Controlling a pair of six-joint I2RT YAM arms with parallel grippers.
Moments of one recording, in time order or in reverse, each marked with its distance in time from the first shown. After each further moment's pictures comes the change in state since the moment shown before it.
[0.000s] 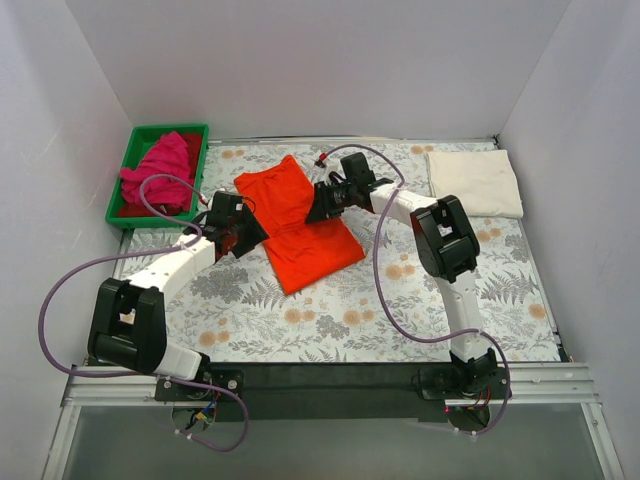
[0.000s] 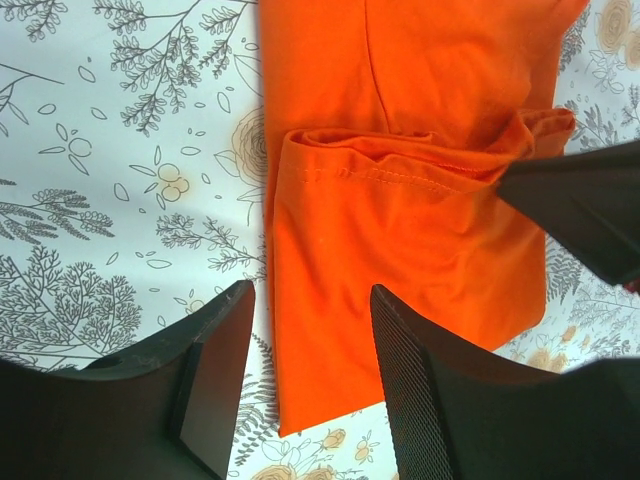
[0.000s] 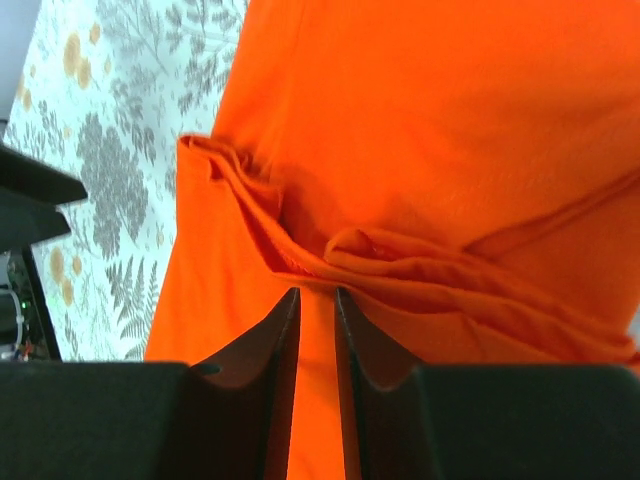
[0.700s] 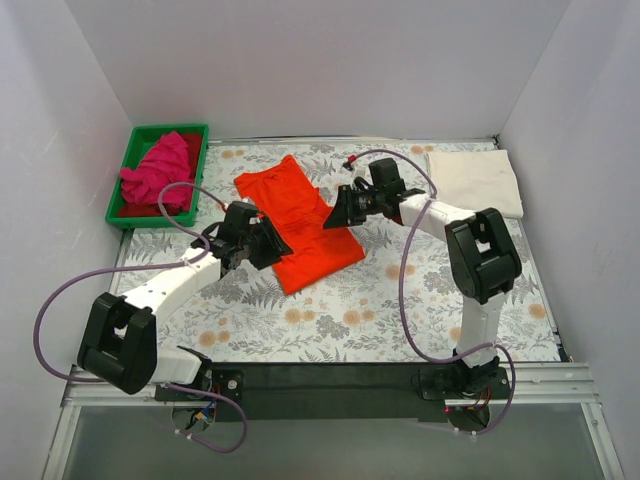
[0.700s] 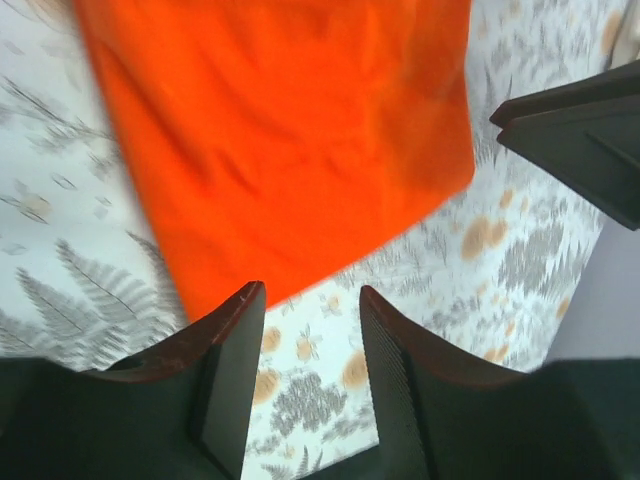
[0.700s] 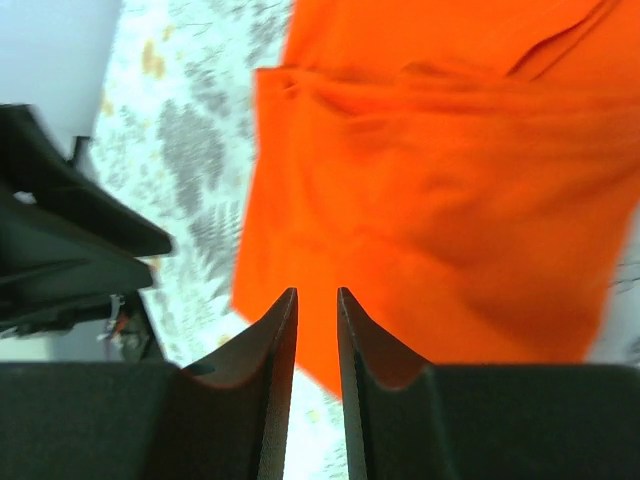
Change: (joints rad) left arm -0.122 -0.090 -0.055 0.015 0.157 -0.065; right arm -0.061 -0.265 -0.288 0.058 -0.019 0.134
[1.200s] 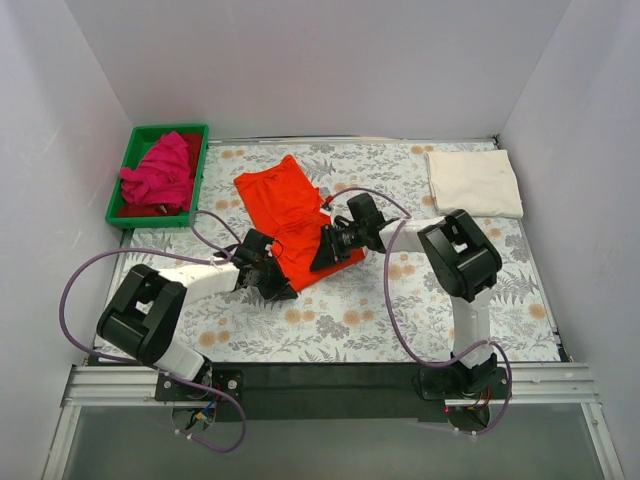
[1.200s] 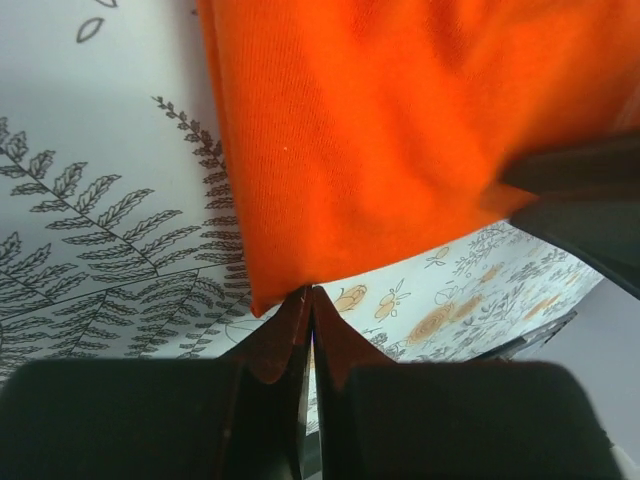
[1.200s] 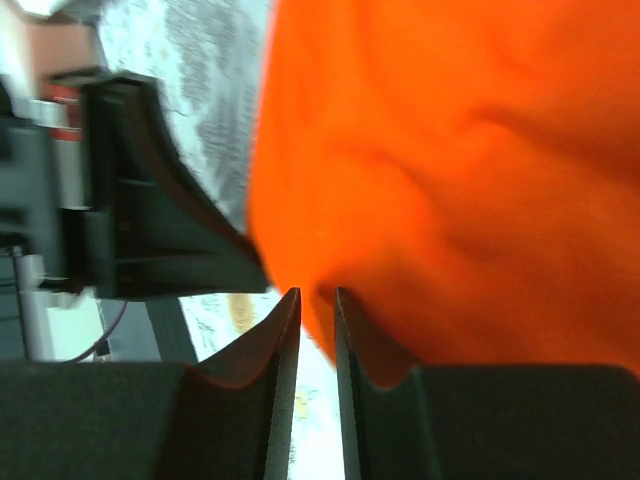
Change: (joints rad) left arm -0.095 0.168 -0.170 0.074 0.142 -0.137; right arm 0.135 0.013 -0.236 0.185 -0.109 0.066
